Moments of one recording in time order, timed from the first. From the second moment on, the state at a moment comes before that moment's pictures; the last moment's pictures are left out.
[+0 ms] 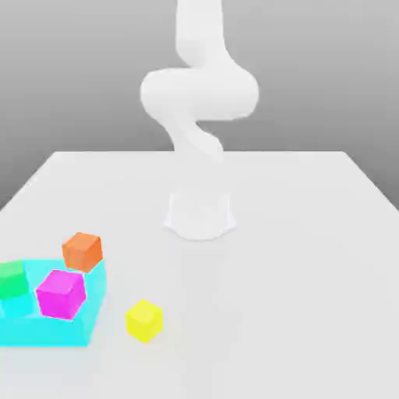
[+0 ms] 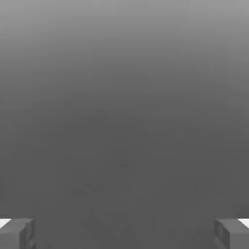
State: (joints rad) arm -0.03 -0.72 0.00 -2.35 0.00 2.36 0.84
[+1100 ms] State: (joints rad) arm -0.25 0.30 -0.01 -2.77 0.04 3.07 1.14
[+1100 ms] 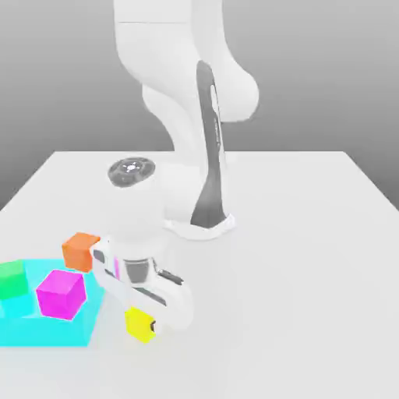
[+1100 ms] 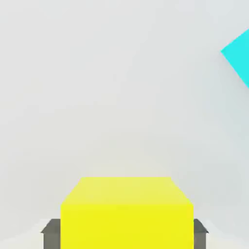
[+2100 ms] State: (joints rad) arm -0.61 0.07 -0.18 -2.52 0.03 2.59 1.26
